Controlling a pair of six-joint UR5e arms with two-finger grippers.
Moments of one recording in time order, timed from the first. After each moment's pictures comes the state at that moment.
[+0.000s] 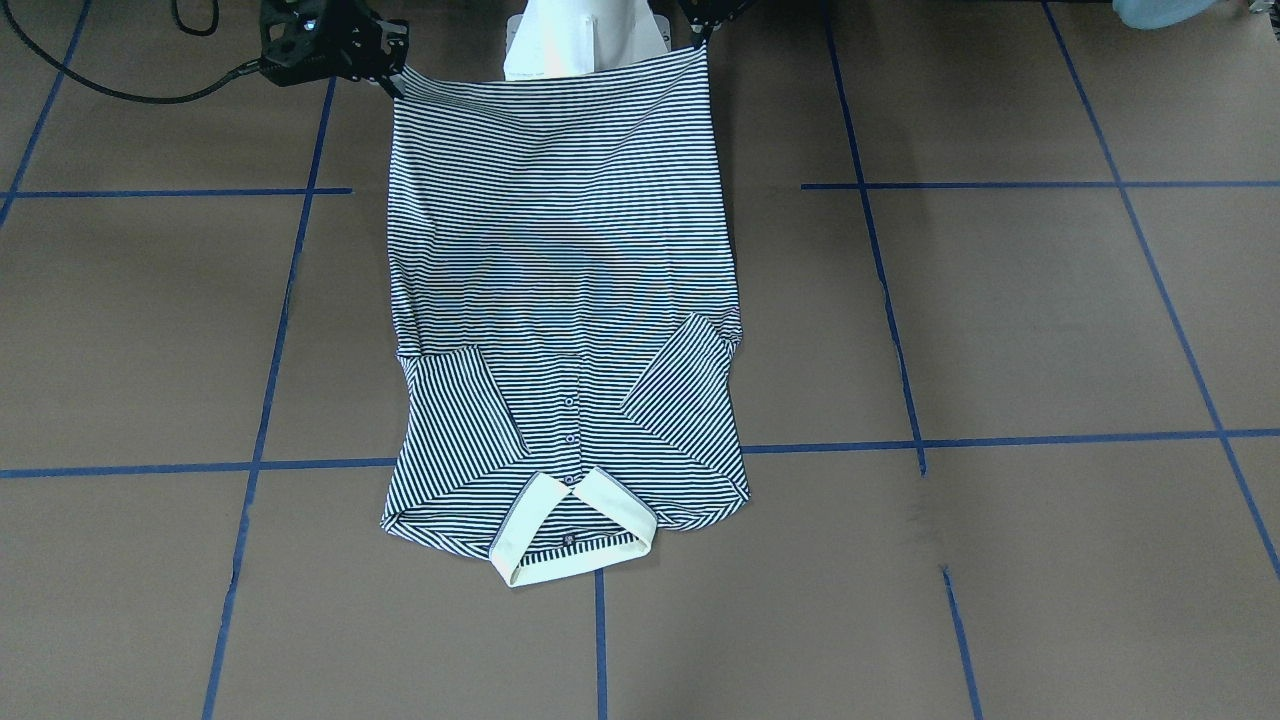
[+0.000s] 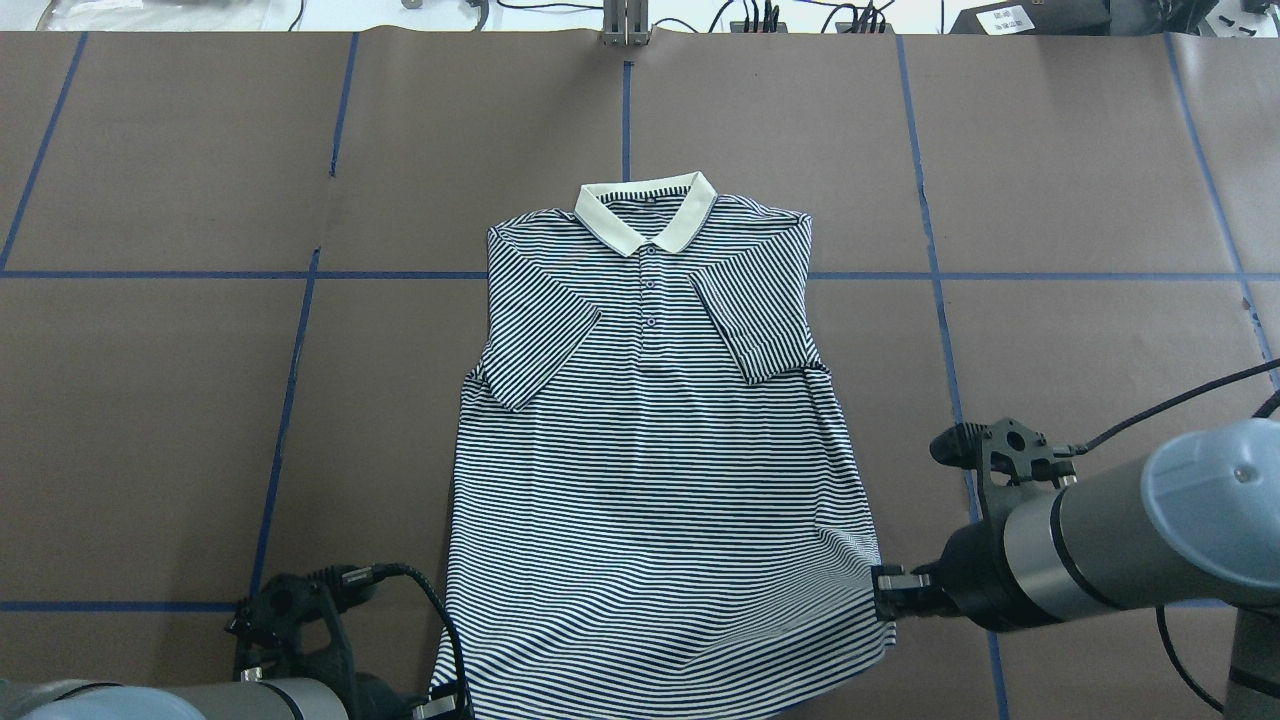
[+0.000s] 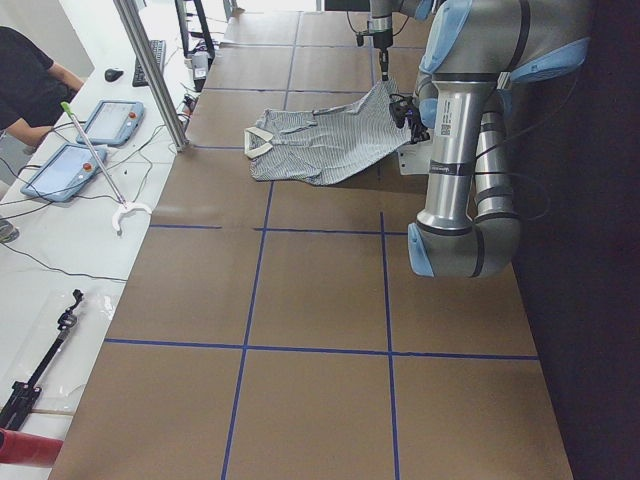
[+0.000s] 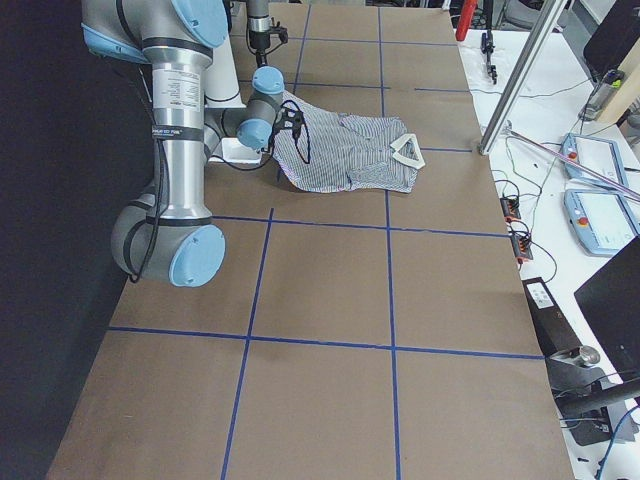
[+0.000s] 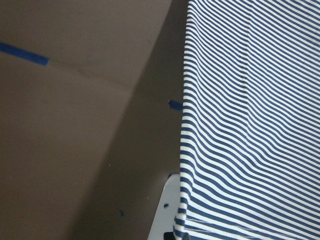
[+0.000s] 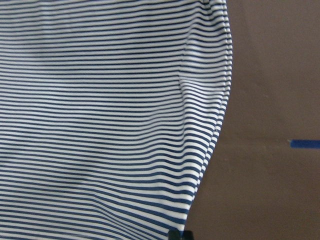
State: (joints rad) left arm -0.02 -1.84 -2.42 -1.45 -1.56 -1.86; right arm 0.38 -1.56 2.33 -1.33 1.99 1.44
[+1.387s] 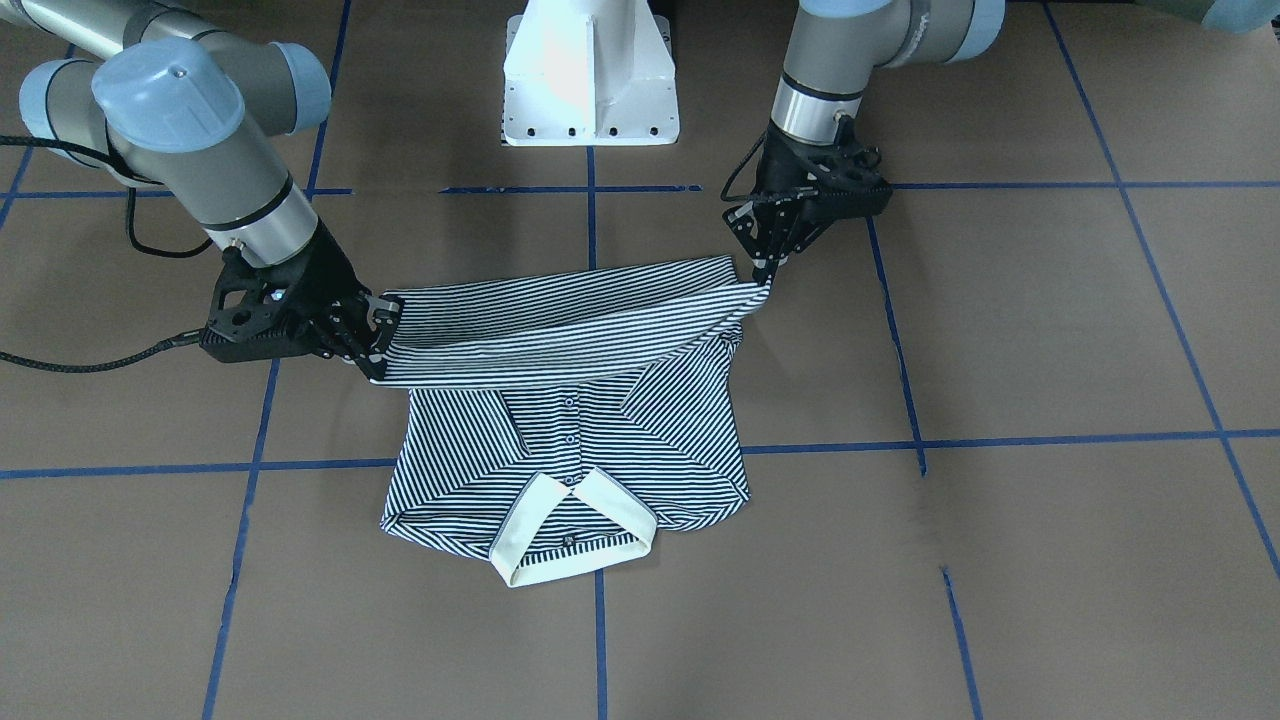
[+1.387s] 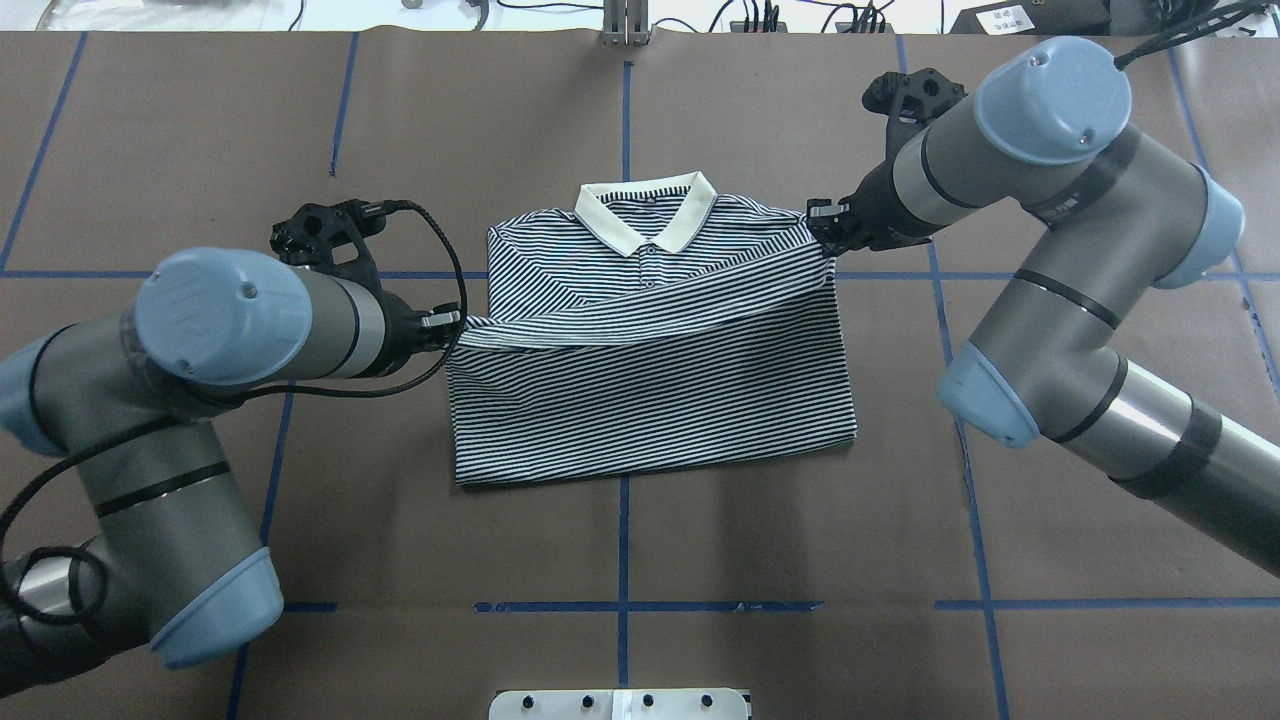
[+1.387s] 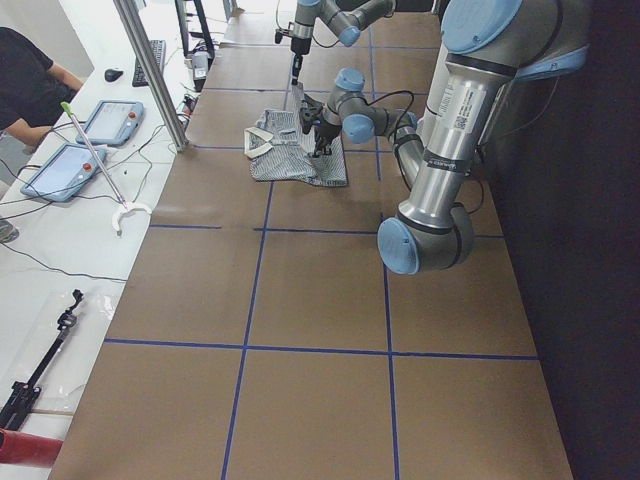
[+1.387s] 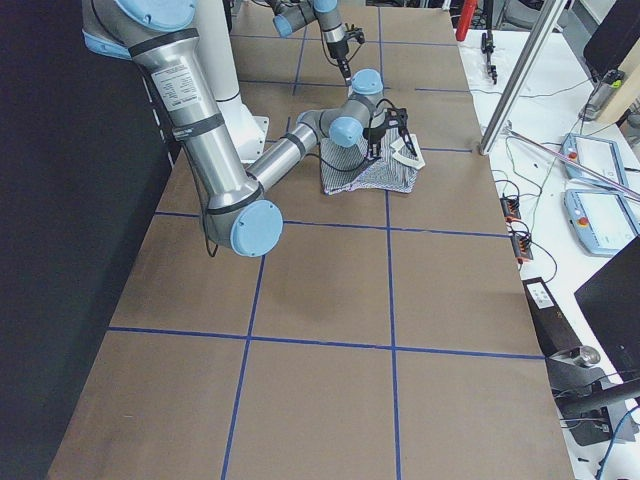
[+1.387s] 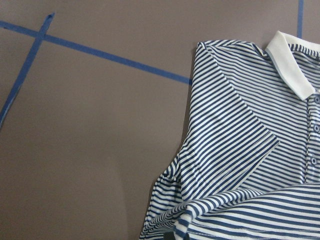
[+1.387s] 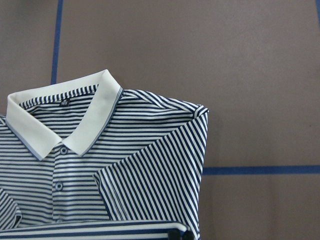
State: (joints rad) left arm -0.57 -2.00 -1.93 -1.74 -1.66 -1.49; right arm 0.82 -1.08 1.73 -1.32 2.00 1.13
